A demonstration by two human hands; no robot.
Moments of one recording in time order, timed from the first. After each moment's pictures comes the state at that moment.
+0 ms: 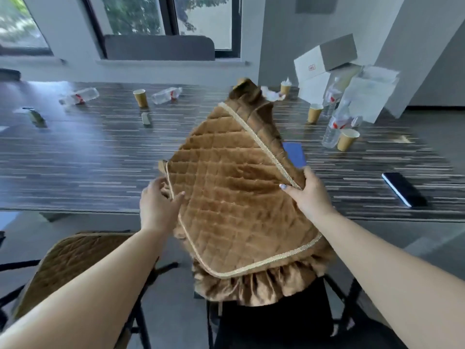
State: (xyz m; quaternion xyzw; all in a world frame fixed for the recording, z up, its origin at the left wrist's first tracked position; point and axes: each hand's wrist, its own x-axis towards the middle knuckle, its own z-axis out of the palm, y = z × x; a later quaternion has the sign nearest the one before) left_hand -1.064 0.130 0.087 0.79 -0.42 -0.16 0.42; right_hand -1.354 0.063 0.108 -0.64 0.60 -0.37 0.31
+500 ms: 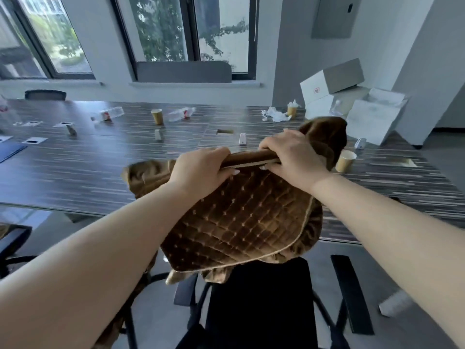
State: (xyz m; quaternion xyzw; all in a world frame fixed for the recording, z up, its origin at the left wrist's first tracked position) left_hand -1.222 0.101 0.225 0.67 -0.71 0.13 0.16; right_hand -1.419 0.011 0.218 -0.90 0.33 -0.28 -0.03
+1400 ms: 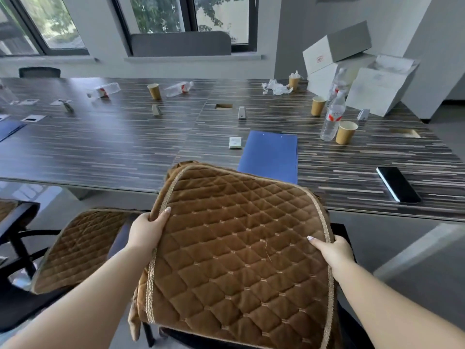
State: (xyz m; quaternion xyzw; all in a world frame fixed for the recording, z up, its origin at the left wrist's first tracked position) left_hand -1.173 0.213 0.070 0.83 -0.27 -0.26 0.41; right_hand -1.546 0.100 -0.031 -0.41 0.75 -0.26 0.45
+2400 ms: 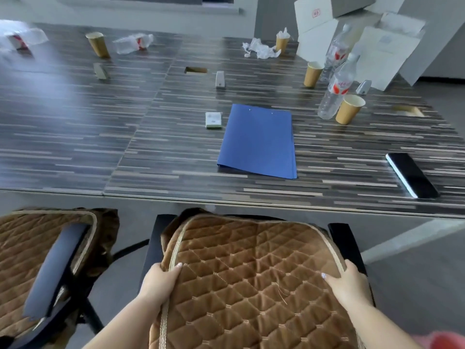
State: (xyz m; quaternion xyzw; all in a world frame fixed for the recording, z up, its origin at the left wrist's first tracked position) left_hand -1.181 0.143 -0.107 0.84 -0.22 -0.46 0.21; right_hand -1.551 0.073 -0.113 -0.42 0.85 -0.06 0.31
